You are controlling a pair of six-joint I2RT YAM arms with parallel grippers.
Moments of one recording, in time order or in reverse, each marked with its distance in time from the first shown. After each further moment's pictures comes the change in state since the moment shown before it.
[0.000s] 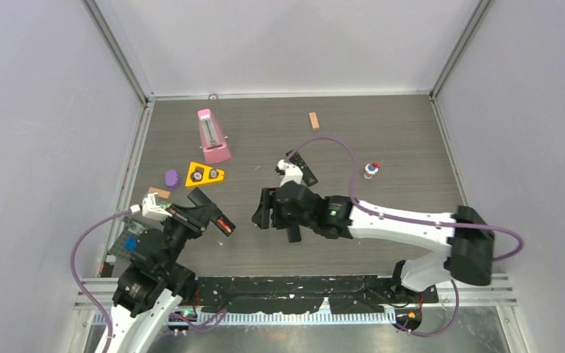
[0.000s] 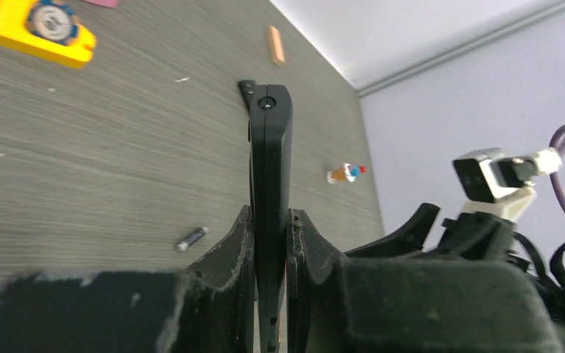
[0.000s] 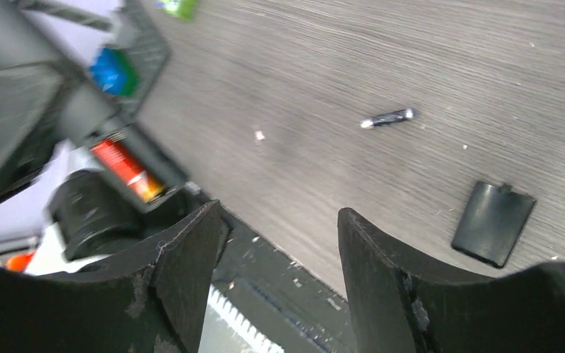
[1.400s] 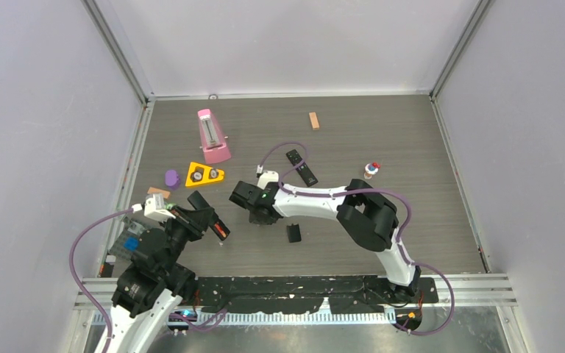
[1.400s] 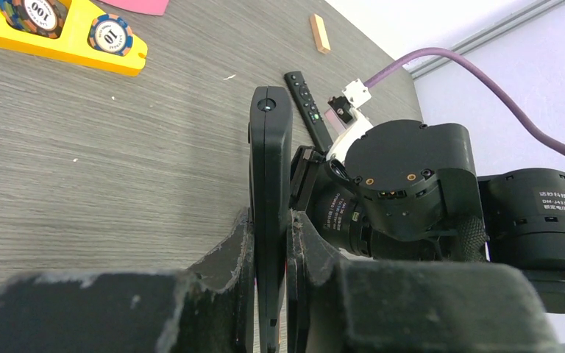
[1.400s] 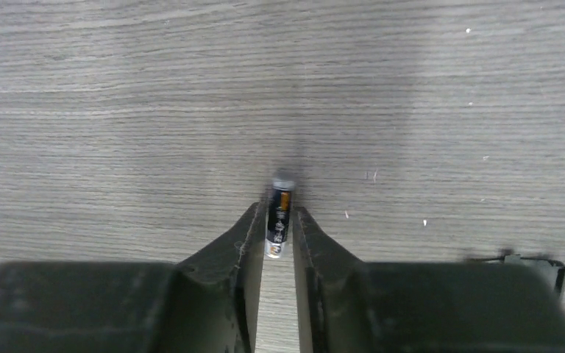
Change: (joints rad) left arm 0.000 -0.006 0.024 -0.117 -0.051 0.166; right arm -0.049 0.763 0.529 -0.414 0.196 0.276
